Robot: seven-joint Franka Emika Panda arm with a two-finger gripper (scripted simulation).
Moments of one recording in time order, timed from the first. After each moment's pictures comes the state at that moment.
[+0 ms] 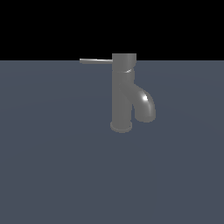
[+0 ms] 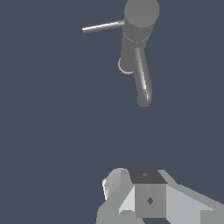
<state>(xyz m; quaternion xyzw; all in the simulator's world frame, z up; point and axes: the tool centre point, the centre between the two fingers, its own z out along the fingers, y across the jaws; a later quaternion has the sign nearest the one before) -0.260 0.005 0.503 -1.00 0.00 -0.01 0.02</state>
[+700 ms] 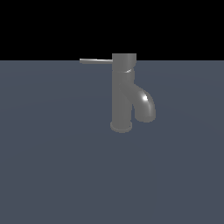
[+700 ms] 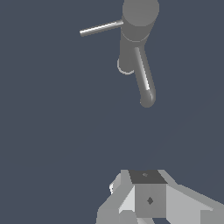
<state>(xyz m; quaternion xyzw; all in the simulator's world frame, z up) -0.250 0.020 0.491 -1.00 0.04 -0.01 0.02</state>
